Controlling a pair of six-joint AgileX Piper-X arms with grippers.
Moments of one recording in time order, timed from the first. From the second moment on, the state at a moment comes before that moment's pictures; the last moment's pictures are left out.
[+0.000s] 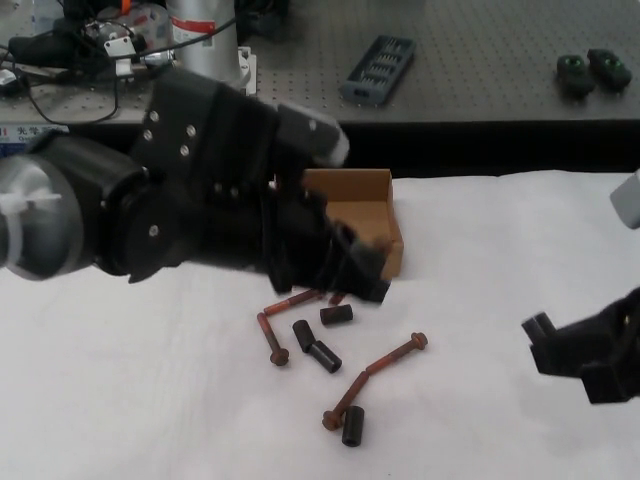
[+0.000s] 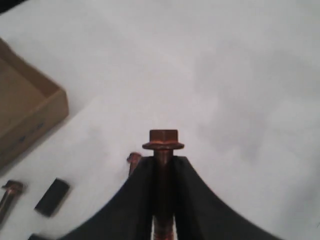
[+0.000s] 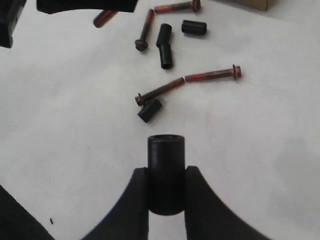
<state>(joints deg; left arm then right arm) -33.9 89.3 -60.2 4.8 24.9 2.4 30.1 52.6 -42.7 40.7 -20.6 0.5</state>
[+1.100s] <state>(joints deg) -29.5 89.0 -58.2 -35.6 41.0 -37.1 30.1 63.2 -42.7 9.1 -37.3 6.8</state>
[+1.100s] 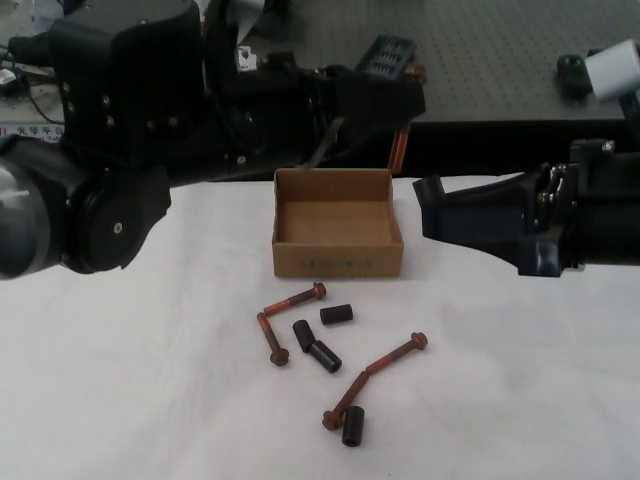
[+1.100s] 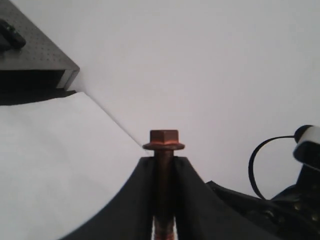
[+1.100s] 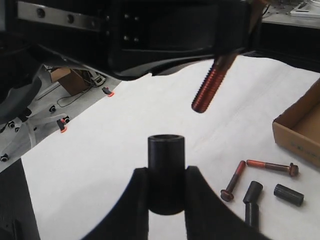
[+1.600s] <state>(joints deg) -29.5 89.0 -58.2 -40.5 42.4 -41.1 30.1 63.2 -42.7 5.1 -38.4 11.6</state>
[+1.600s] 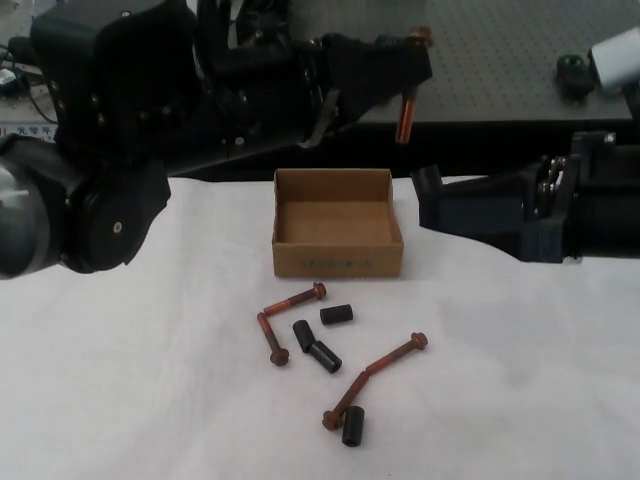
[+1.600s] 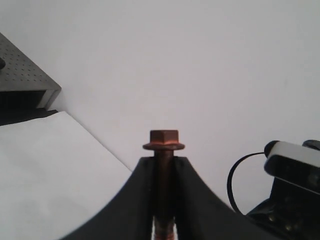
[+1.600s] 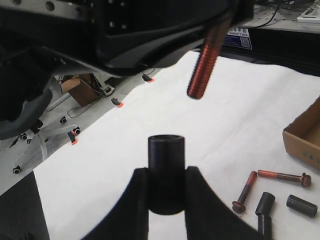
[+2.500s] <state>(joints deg) -29.5 89.0 -58.2 -45.1 45.5 -46.4 30.1 64.5 -42.7 -0.8 -39.8 15.8</state>
